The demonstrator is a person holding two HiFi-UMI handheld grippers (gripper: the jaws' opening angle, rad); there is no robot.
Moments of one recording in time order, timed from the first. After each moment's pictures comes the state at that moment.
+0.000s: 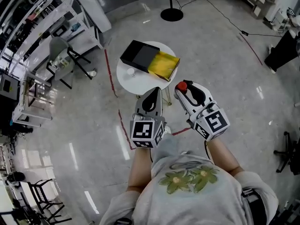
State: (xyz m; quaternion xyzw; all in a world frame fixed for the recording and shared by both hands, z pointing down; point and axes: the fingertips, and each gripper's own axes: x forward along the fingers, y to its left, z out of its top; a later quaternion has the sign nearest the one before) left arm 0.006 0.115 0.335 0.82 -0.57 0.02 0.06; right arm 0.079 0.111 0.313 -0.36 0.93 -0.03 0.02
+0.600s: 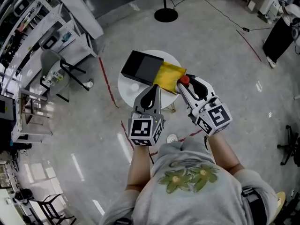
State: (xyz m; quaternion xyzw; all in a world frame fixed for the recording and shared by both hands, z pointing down) left arm -0.068 -0.024 0.343 0.84 -0.53 0.03 0.06; right arm 0.018 -0.032 0.320 -0.41 0.91 -0.04 0.03
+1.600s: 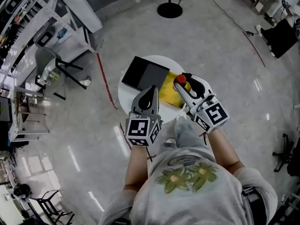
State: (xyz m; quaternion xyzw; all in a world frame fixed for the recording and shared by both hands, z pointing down) left arm -0.095 -0.156 0.389 0.83 -0.55 0.04 0.11; right arm -0.014 -0.175 0.360 -0.36 0.93 -0.04 0.01
